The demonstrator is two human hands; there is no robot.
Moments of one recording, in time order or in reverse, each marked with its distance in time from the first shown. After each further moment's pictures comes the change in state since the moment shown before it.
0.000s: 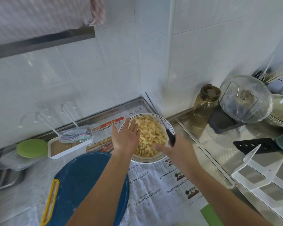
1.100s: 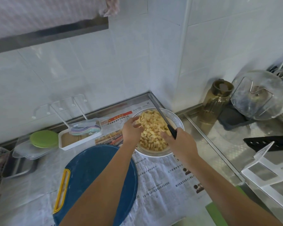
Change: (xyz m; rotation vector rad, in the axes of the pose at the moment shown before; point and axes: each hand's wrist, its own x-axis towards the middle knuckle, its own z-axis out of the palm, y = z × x) left_hand 0.008 0.008 -0.022 1.243 0.253 0.353; right_hand 0.034 0.015 0.035 -0.197 0.107 -0.042
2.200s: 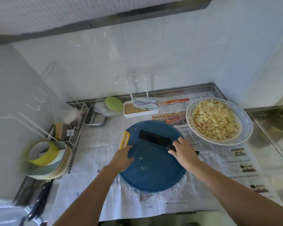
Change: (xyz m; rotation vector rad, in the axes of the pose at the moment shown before) left_hand -0.104 -0.189 -0.229 0.703 -0.139 -0.165; right_hand -0.054 -0.031 0.175 -0.649 -0.292 -0.678
